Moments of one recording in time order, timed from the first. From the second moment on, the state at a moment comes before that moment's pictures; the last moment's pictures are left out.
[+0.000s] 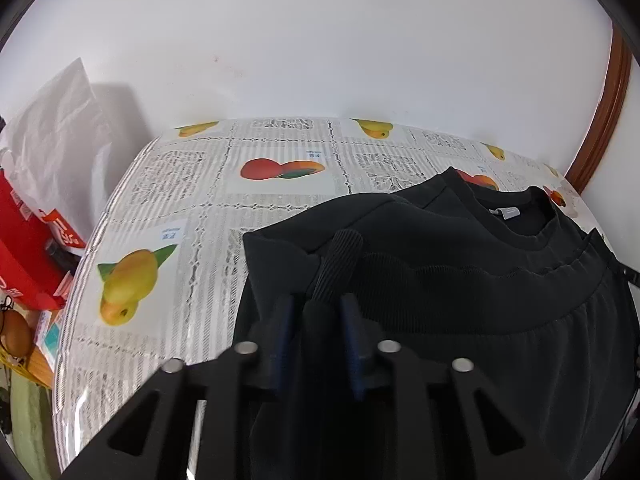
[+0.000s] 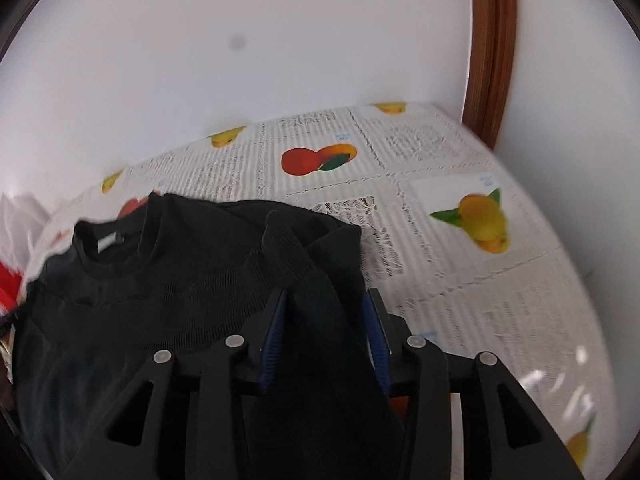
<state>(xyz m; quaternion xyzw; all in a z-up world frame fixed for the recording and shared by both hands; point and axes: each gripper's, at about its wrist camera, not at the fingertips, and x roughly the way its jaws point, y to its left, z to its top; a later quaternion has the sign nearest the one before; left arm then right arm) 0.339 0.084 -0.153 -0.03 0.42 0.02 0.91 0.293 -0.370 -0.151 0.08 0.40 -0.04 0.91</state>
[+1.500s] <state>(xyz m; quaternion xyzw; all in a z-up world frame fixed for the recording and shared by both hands) 0.053 0.181 -0.165 -0.09 0.43 0.05 0.89 0.126 0.039 -0.137 -0.10 0.38 0.21 0.89</state>
